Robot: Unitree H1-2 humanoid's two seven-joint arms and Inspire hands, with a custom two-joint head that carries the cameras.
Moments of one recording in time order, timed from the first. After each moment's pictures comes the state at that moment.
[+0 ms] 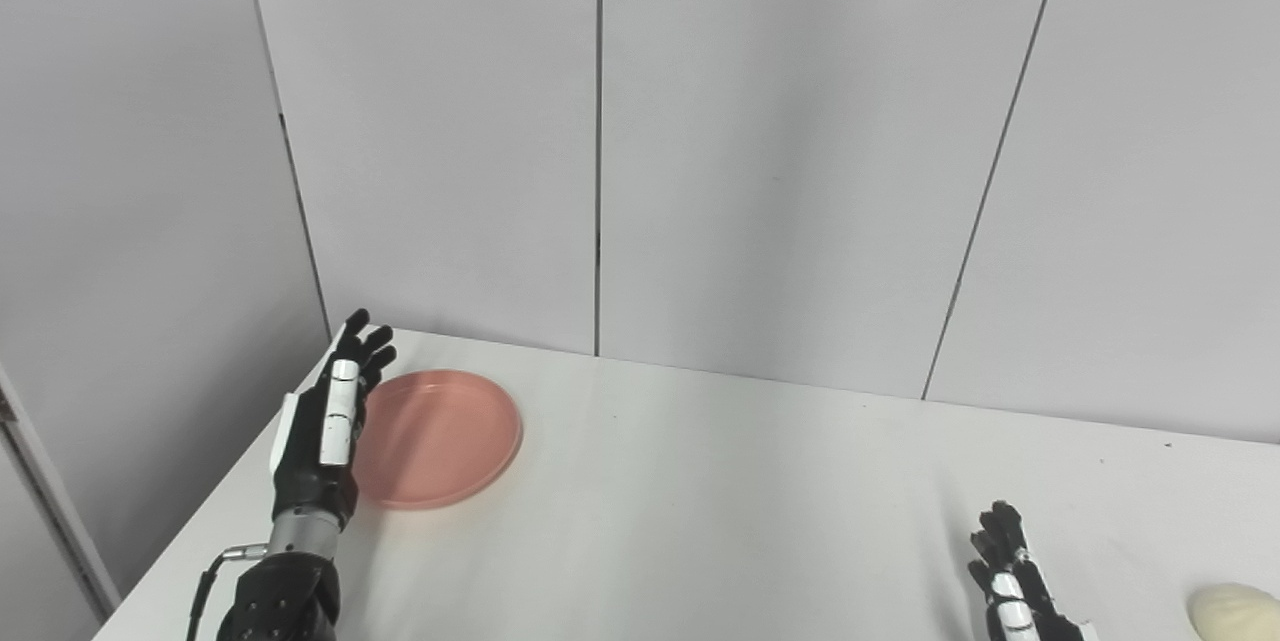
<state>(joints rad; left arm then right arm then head) -0.38 0.20 0.30 0.22 -0.10 -0.05 0.07 -0.07 -0.10 -0.02 0.01 0.11 -0.16 0.10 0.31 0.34</state>
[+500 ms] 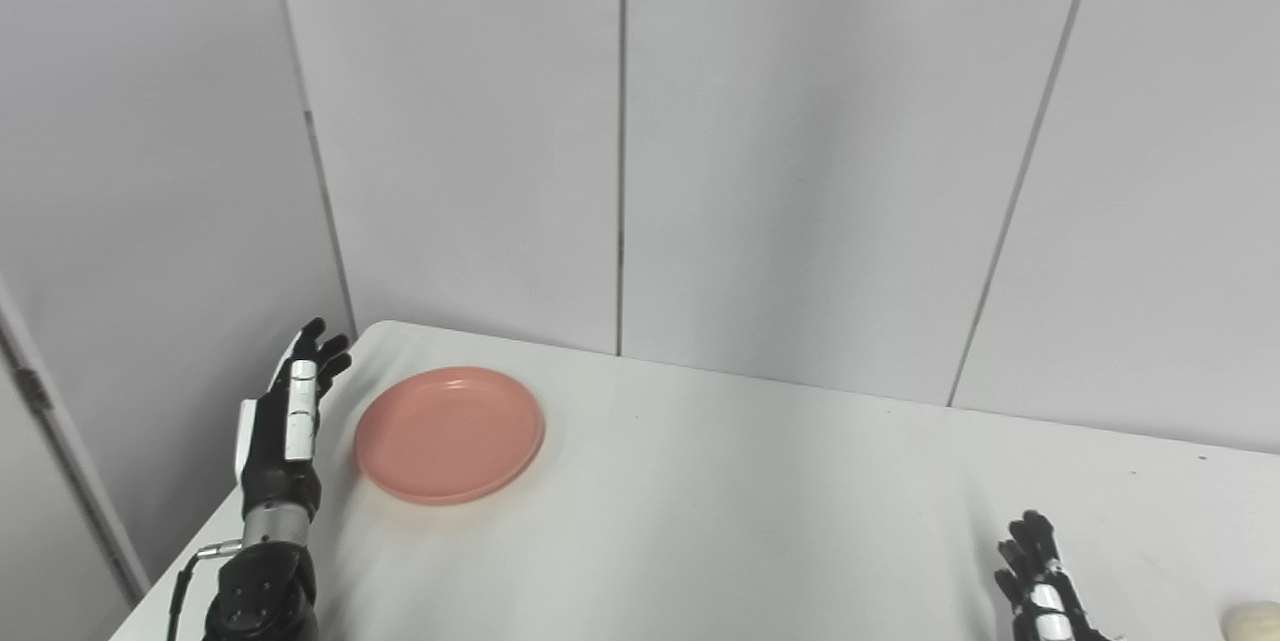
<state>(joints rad) -0.42 0.27 0.35 0.46 -0.09 -0.18 0.15 -0.06 -0.11 -0.03 -0.01 0.15 -0.16 0.11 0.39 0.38</state>
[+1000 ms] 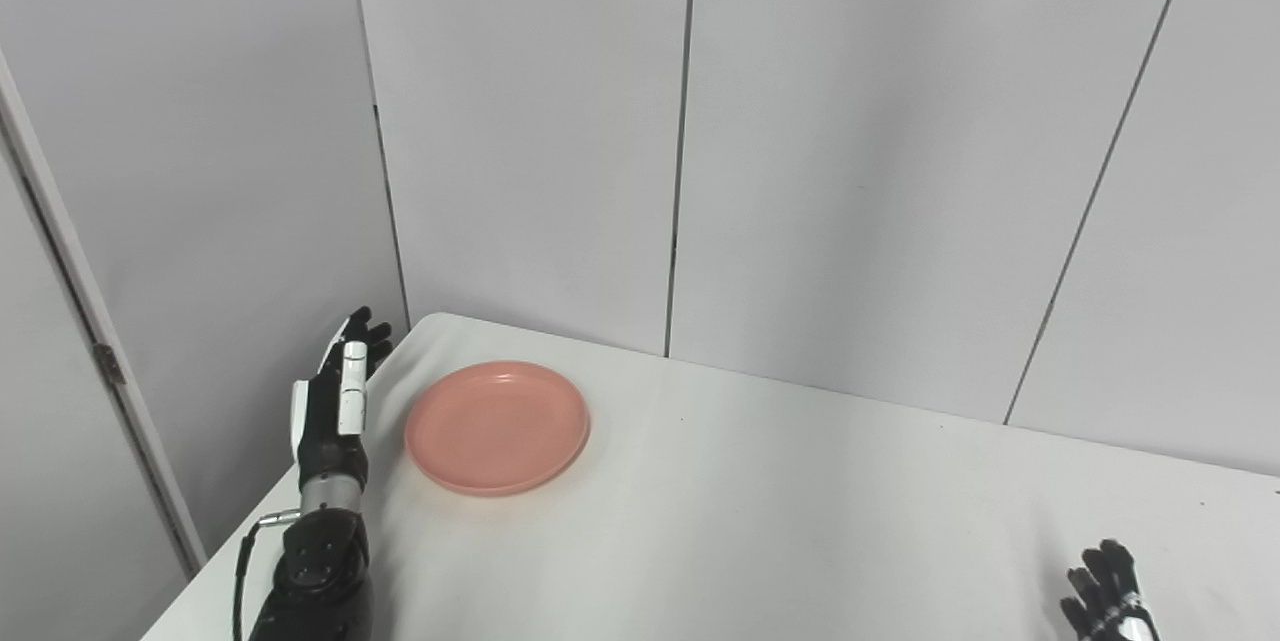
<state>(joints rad) -0.50 0.28 0.35 0.62 -0.09 -0.26 0.19 -0.05 -0.12 -0.07 -0.02 0.20 -0.16 0.12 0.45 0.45</state>
